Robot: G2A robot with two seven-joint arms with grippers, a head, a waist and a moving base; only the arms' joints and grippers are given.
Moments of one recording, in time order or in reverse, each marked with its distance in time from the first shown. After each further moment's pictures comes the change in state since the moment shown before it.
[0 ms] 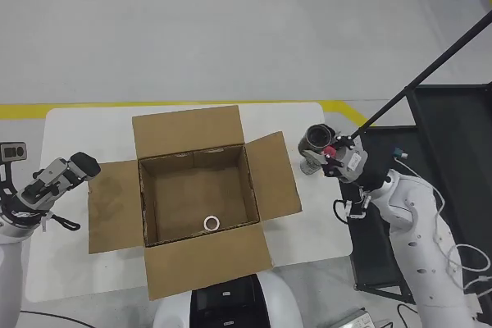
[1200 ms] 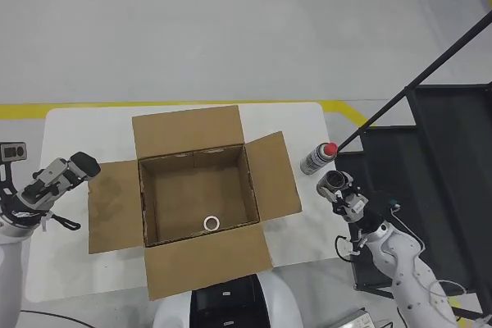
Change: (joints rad) left arm 0.000 0.000 0.000 0.000 0.000 0.000 0.000; right arm -0.167 -0.024 -0.083 0.334 -0.187 0.195 -0.398
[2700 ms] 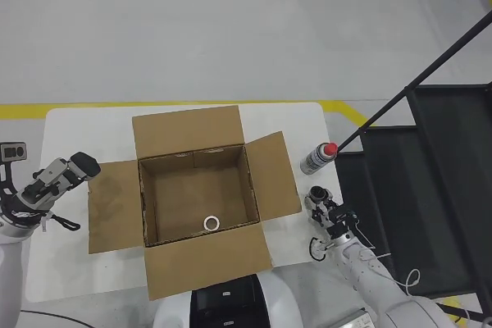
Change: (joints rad) left arm 0.000 0.000 0.000 0.000 0.000 0.000 0.000; right arm 0.498 -0.141 -0.396 1.066 -0.018 0.299 -0.440
